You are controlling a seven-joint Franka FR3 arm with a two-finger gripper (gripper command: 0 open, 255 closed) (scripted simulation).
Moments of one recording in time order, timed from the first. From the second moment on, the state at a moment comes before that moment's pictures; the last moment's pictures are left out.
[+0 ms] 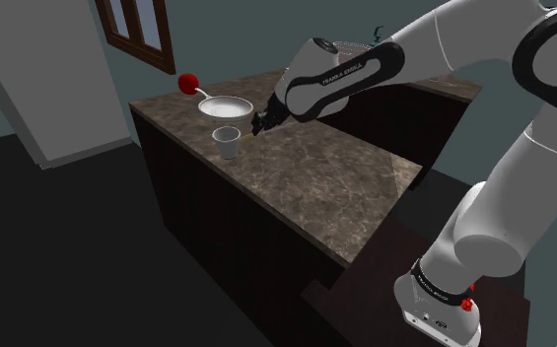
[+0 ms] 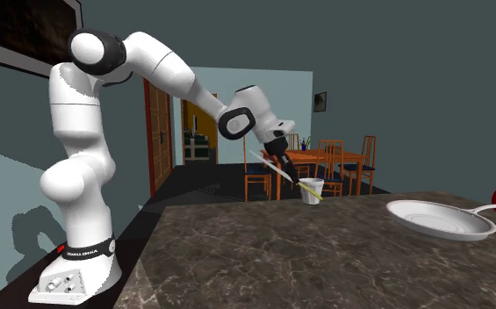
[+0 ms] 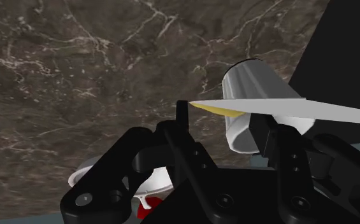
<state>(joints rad) 0.08 -0.01 0.00 -2.25 0.12 2.78 0.06</state>
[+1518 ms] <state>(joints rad) 0.19 0.98 -0.01 -0.74 0.00 2.25 0.27</state>
